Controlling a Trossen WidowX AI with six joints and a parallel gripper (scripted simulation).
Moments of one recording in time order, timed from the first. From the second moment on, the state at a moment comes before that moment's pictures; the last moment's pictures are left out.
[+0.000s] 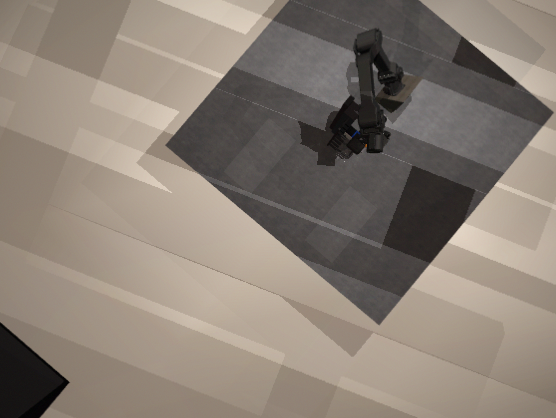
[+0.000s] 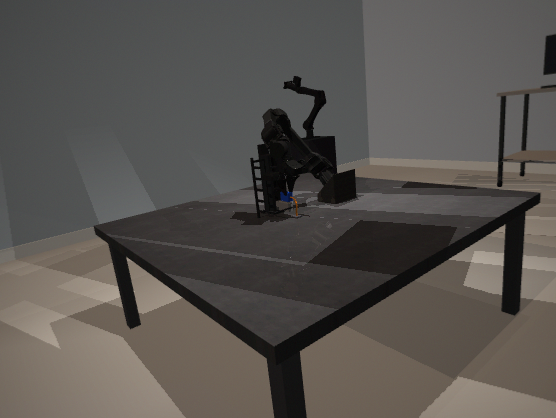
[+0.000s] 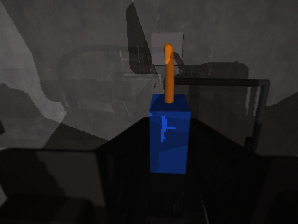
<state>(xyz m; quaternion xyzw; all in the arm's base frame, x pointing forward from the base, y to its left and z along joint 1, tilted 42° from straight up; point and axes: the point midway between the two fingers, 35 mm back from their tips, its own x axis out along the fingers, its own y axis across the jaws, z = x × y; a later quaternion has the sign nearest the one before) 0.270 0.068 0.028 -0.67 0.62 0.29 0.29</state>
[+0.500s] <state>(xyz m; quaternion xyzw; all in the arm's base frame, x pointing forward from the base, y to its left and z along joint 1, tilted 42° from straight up) 0.271 0.069 0.023 -0.68 0.63 0.27 0.27</state>
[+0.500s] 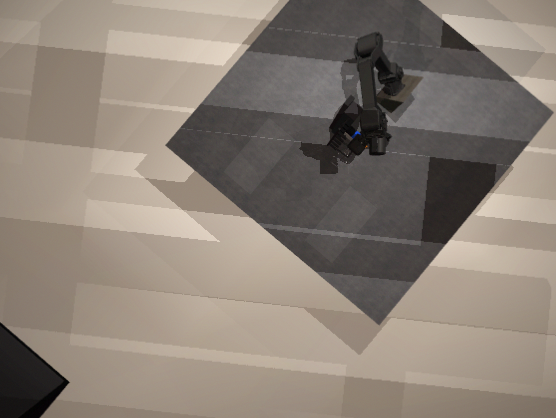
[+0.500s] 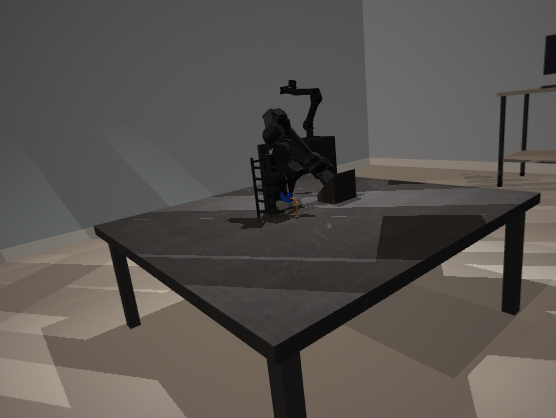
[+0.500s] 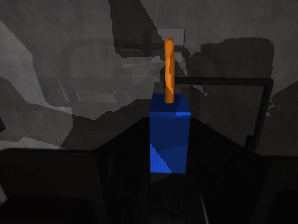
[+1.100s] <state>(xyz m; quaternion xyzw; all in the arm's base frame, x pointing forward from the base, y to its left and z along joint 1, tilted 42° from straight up) 0.271 0.106 -0.002 -0.66 0.62 0.29 0.29</state>
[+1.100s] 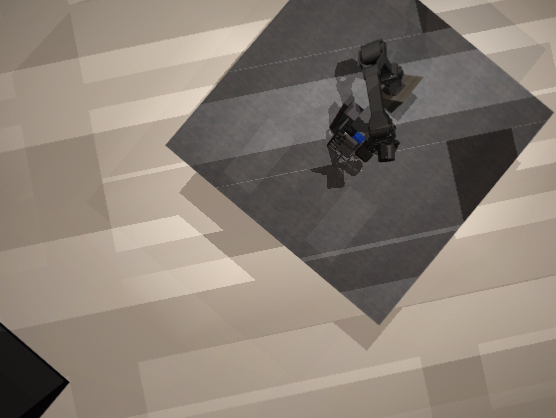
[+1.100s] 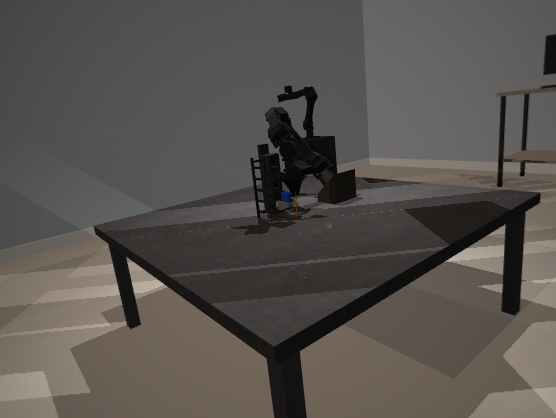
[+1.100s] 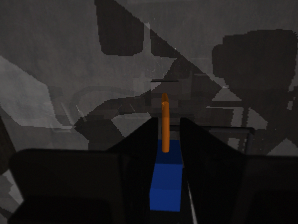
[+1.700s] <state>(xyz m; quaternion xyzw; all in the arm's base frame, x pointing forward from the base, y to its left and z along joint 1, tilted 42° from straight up) 0.270 0.107 0.000 -0.67 0.62 0.29 0.29</state>
